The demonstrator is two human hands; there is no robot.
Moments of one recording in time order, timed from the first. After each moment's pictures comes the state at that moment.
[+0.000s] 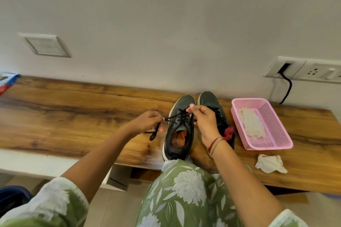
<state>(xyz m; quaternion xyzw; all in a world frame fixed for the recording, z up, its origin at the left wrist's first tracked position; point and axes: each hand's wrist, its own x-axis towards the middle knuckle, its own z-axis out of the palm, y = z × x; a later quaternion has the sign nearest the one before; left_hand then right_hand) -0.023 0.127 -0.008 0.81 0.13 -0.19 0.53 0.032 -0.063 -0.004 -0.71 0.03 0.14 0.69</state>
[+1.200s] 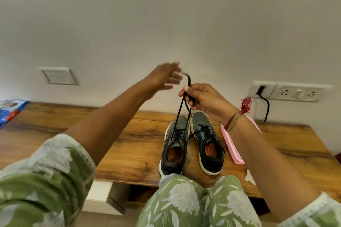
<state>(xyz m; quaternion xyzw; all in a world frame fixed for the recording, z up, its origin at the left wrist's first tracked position) 0.030 0.084 0.190 0.82 0.06 0.01 0.57 0.045 -0.083 0.164 -0.70 -0.23 0.25 0.63</state>
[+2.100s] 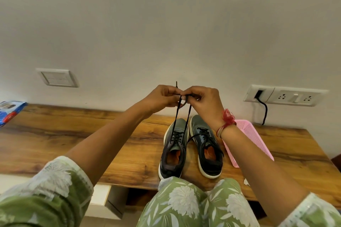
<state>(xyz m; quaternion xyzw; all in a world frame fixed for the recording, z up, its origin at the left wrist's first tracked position) 0.012 0.089 0.147 0.80 -0.04 -0.02 0.60 0.048 -0.079 0.146 -0.81 -0.34 -0.14 0.46</state>
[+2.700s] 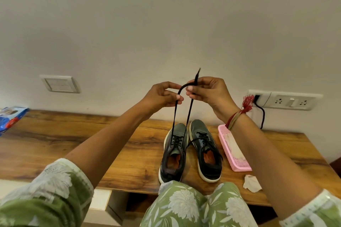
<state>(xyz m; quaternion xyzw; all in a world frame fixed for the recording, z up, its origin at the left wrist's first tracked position) 0.008 0.092 0.162 0.73 -0.02 0.03 0.69 0.047 -0.090 0.194 -0.67 -0.21 0.10 0.70</state>
